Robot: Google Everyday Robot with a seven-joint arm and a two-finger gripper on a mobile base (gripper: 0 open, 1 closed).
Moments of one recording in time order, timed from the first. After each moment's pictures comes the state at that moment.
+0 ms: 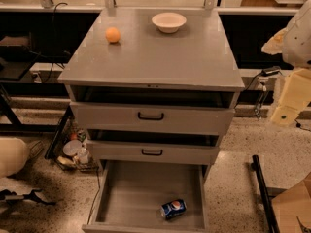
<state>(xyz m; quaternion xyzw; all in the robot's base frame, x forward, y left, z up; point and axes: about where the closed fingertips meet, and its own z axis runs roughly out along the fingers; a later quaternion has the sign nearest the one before) 0.438 -0.216 0.977 -0.60 0.78 -0.04 0.16</state>
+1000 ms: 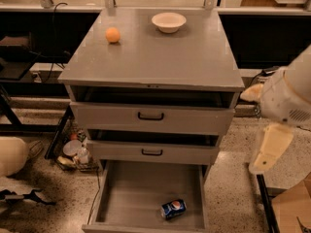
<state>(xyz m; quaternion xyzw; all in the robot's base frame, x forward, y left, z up) 0.420 -0.204 0.876 -0.63 0.76 0.04 0.16</state>
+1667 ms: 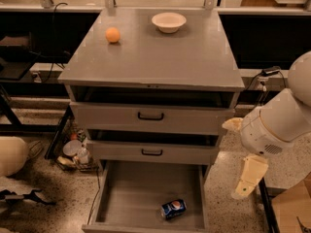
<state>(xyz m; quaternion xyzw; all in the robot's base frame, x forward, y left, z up) 0.403 -0.181 0.790 -0.64 0.74 0.10 0.16</state>
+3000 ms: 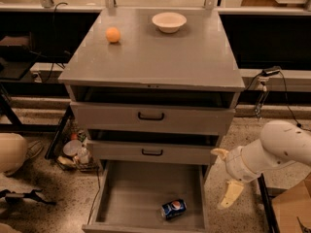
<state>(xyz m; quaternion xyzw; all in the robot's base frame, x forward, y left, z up) 0.451 -0.203 0.589 -0.66 0.71 0.14 0.21</state>
